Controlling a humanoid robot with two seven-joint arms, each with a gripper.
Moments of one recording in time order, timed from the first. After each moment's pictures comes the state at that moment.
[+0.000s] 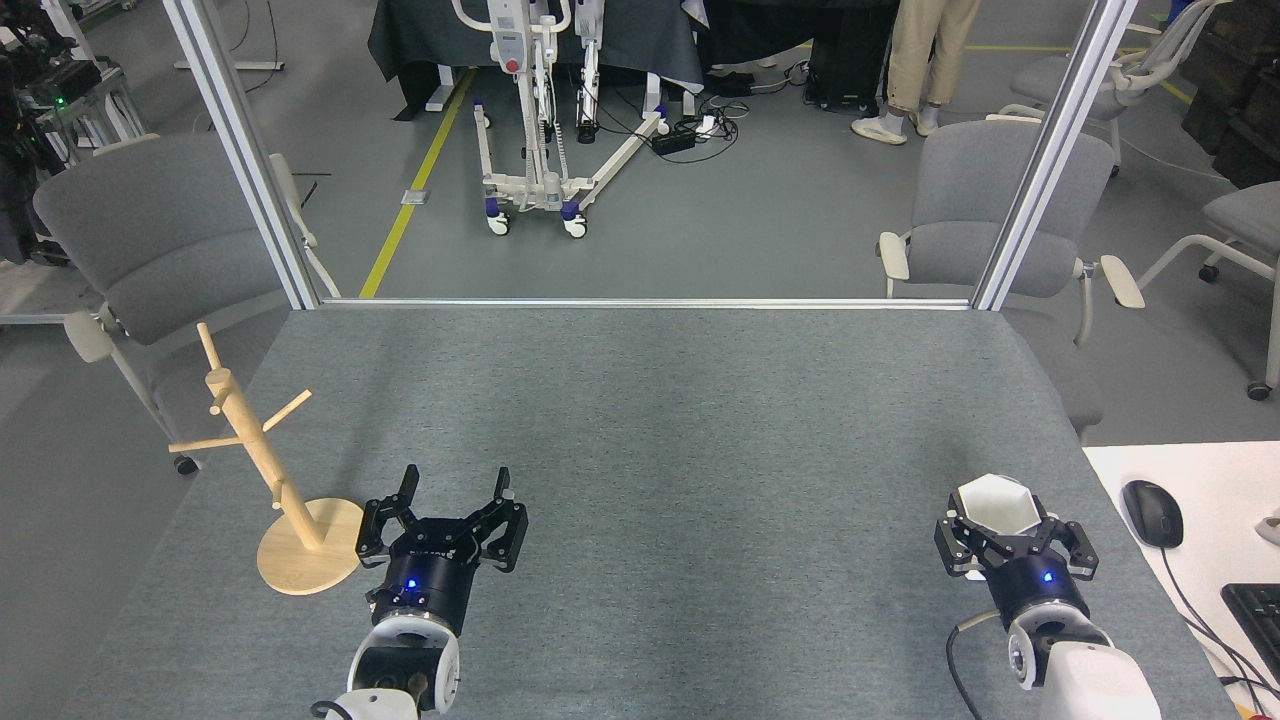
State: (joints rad) left arm -0.20 -0.12 0.03 -1.37 -1.63 -0.03 0.08; right arm -0.43 -0.19 -0.16 -0.73 1.54 -0.15 -0.18
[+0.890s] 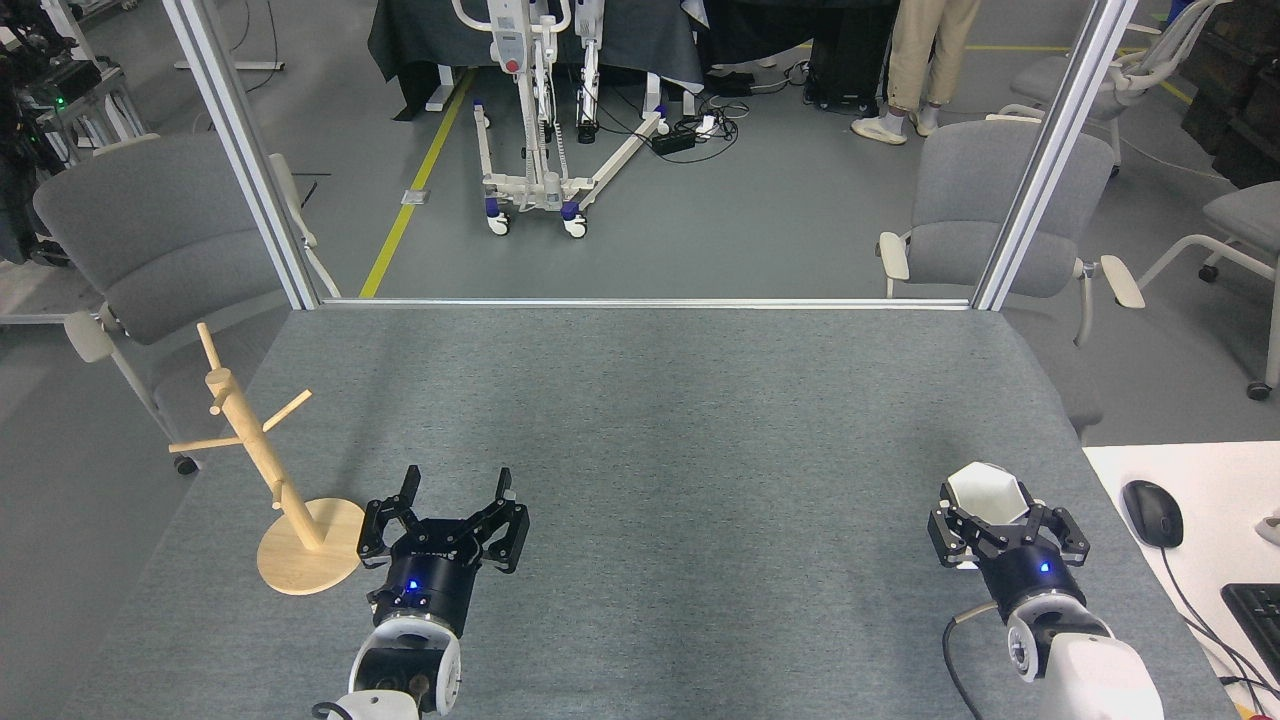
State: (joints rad) left arm -0.19 -0.12 0.03 -1.37 -1.63 -0.03 0.08; right arm -0.44 -0.19 -0.17 -0.75 1.54 -0.22 -0.17
